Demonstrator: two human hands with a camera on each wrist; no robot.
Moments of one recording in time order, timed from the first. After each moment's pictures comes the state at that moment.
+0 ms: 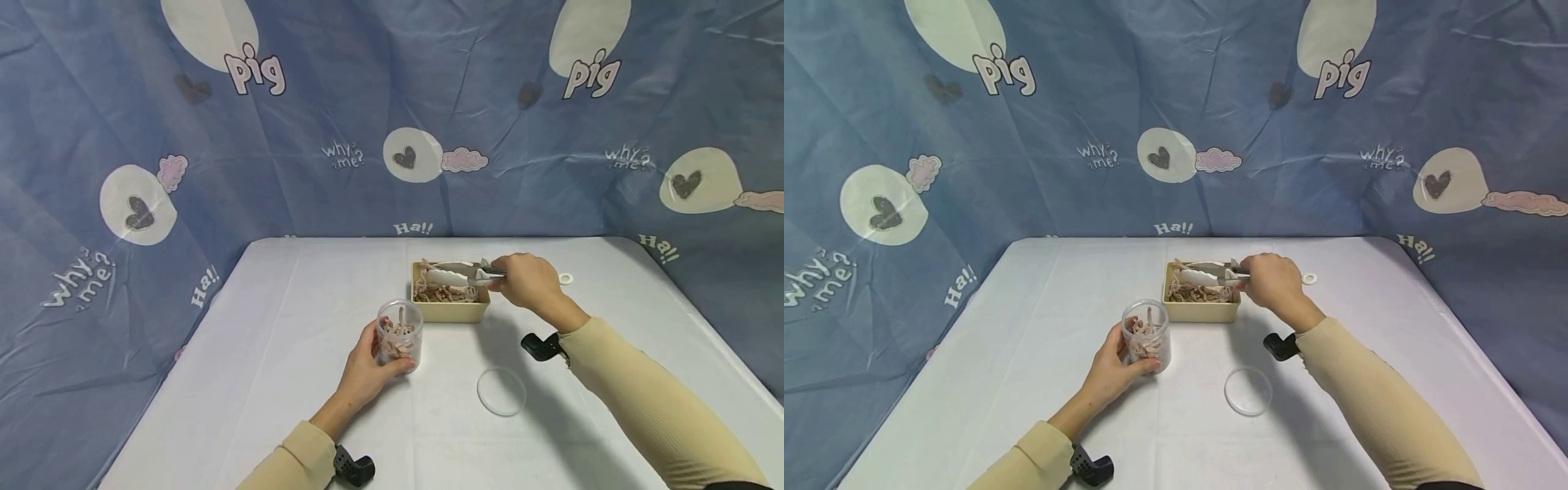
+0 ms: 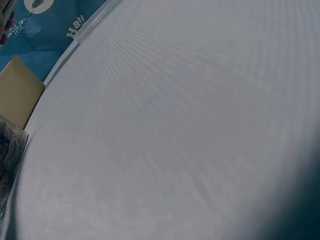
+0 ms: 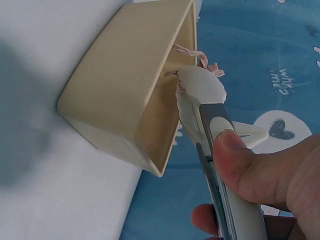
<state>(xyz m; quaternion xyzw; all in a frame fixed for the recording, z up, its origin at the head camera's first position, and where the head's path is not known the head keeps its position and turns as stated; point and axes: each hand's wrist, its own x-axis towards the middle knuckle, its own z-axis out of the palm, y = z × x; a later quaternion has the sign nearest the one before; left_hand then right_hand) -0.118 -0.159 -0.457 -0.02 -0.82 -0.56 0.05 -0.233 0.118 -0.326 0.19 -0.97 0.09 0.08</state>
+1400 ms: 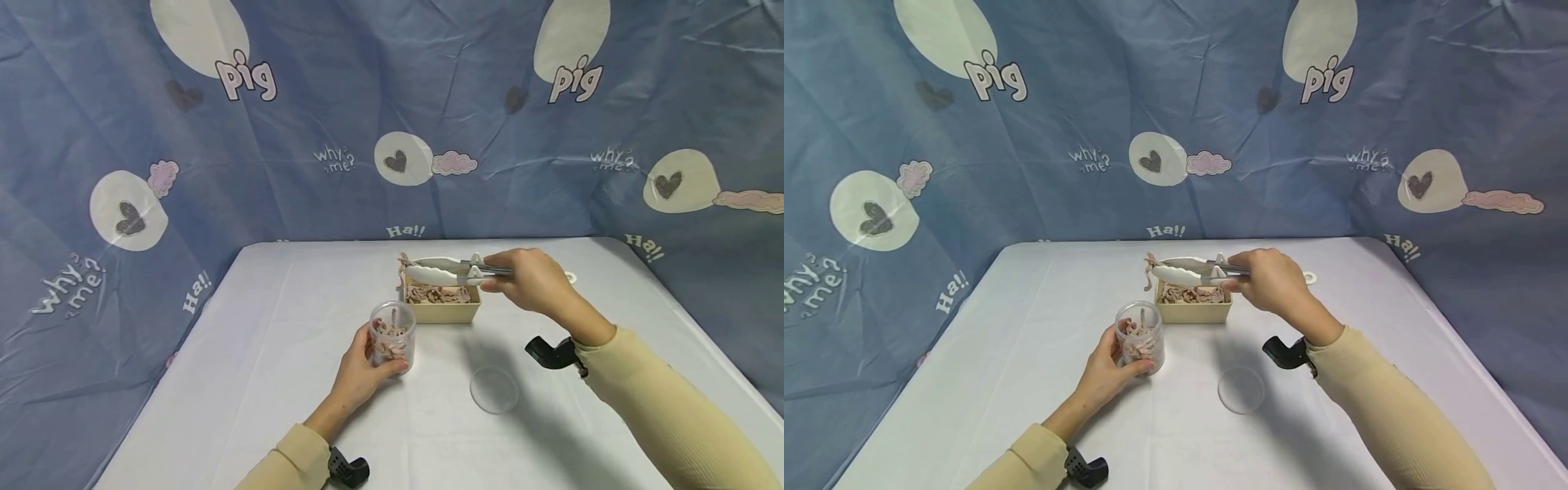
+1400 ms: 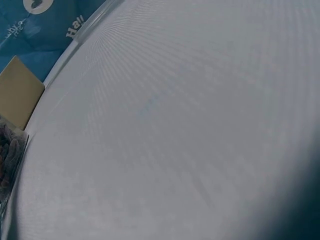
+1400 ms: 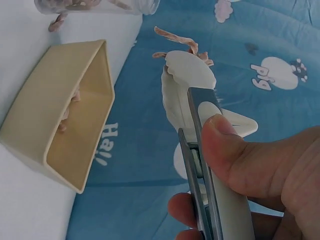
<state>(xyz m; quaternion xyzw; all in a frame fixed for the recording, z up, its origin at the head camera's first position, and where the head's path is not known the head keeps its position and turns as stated) -0.118 -0.157 -0.457 -0.01 -0.82 -0.56 0.05 -0.192 0.127 -0.283 0.25 -0.95 0.16 0.09</state>
